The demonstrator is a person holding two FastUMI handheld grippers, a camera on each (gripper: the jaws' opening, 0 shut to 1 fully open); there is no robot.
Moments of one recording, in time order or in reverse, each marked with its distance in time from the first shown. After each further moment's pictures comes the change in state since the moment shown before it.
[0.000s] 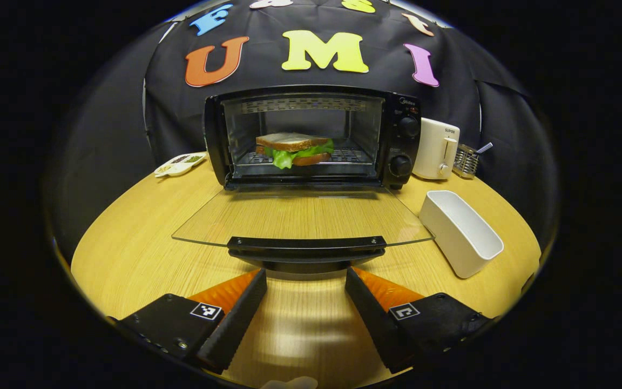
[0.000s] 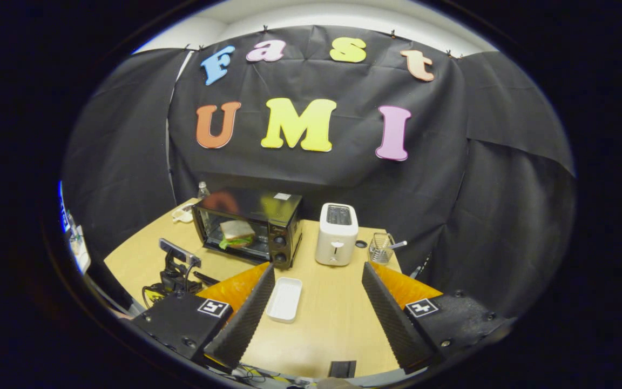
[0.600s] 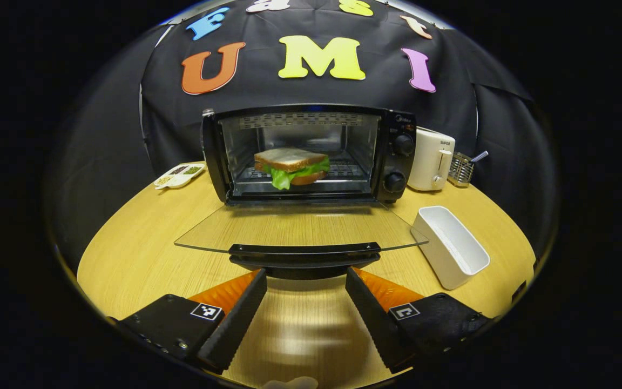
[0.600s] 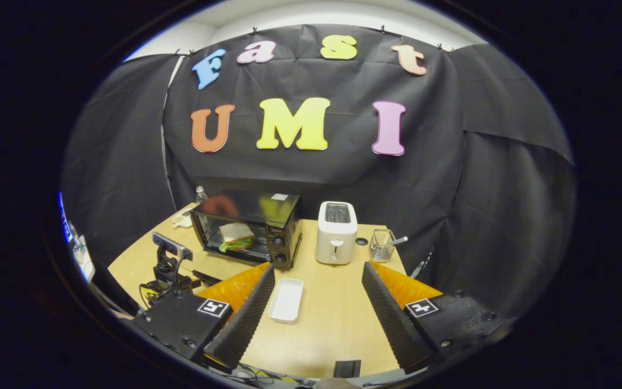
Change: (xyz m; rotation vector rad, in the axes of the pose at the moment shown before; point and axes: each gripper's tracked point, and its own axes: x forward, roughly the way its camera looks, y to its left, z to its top) left arm -0.016 0.002 0.035 0.001 -0.031 -0.008; right arm 0.004 -0.009 0.001 0.064 -0.001 -0.002
